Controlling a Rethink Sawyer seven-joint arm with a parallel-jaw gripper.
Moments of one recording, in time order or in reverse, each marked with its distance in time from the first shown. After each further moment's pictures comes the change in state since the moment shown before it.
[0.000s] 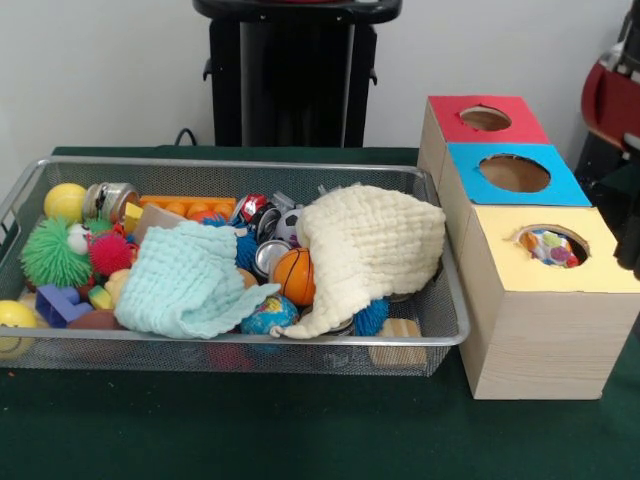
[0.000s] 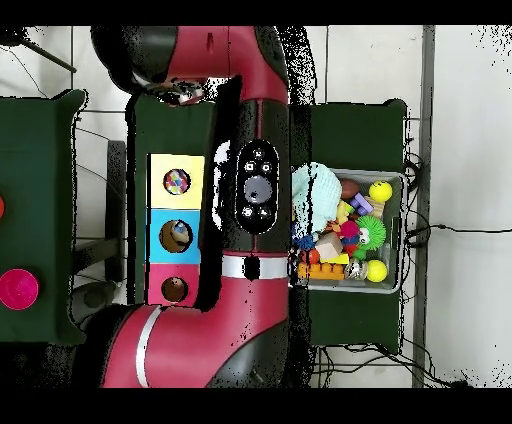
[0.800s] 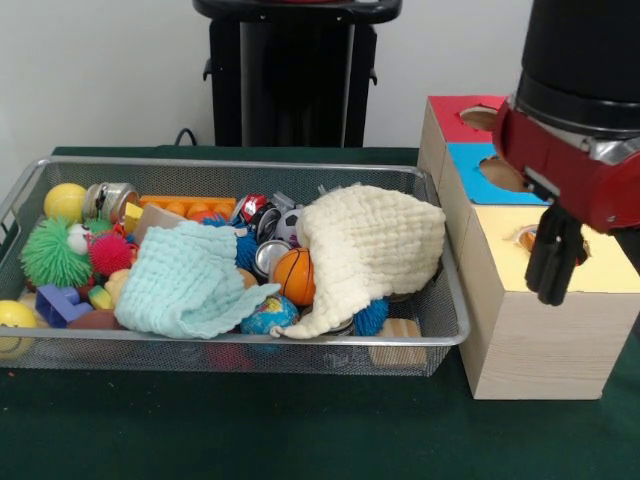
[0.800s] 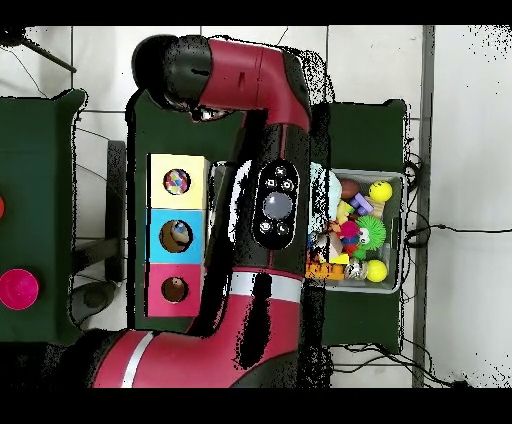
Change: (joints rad) arm 0.000 -0.144 0.023 0.398 -0.011 -0.264 0.000
